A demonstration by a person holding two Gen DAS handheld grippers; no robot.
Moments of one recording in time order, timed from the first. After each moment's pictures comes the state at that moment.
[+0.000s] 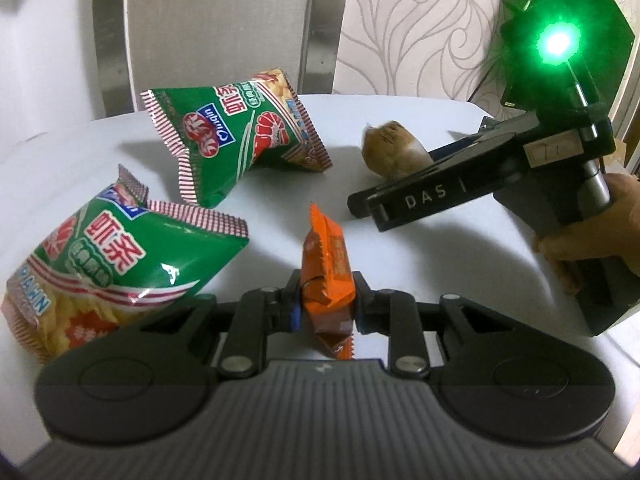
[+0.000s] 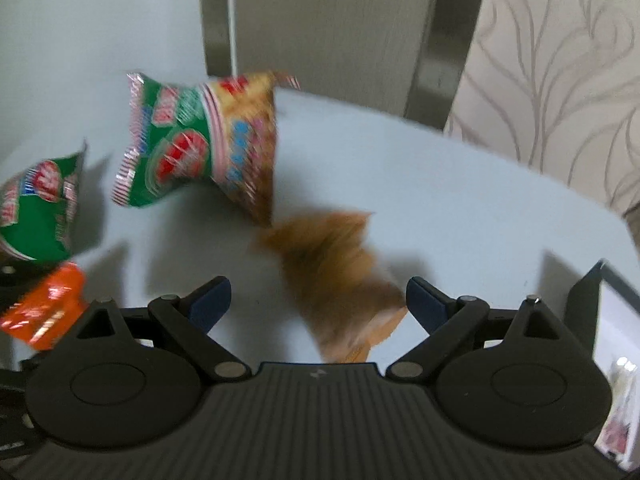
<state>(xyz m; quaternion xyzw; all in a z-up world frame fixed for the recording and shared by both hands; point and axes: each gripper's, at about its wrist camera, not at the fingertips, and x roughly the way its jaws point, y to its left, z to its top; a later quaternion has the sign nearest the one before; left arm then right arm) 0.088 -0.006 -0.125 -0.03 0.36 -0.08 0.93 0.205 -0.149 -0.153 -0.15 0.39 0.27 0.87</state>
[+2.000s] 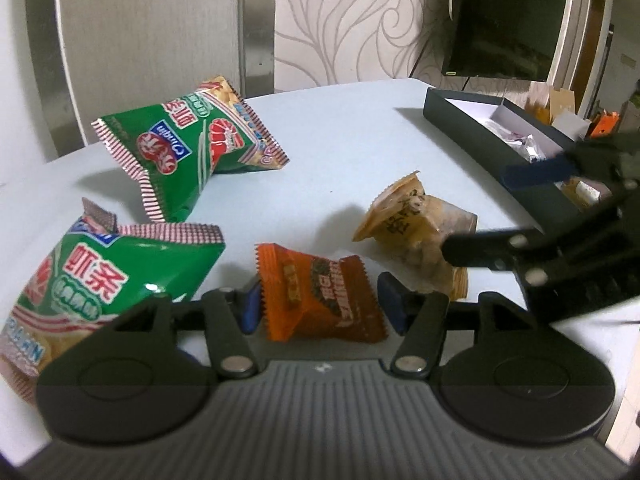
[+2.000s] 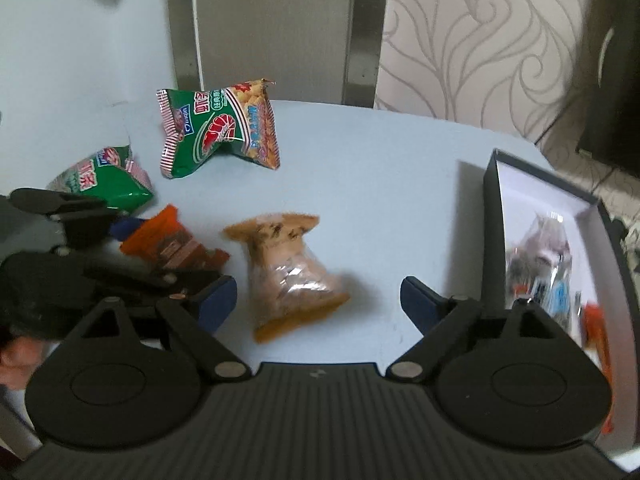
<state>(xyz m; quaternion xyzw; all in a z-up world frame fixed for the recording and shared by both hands) 0.085 -0.002 -0.129 0.04 0.34 -0.17 0.92 0.062 -0.184 -0.128 -0.10 0.35 0.17 0.91</state>
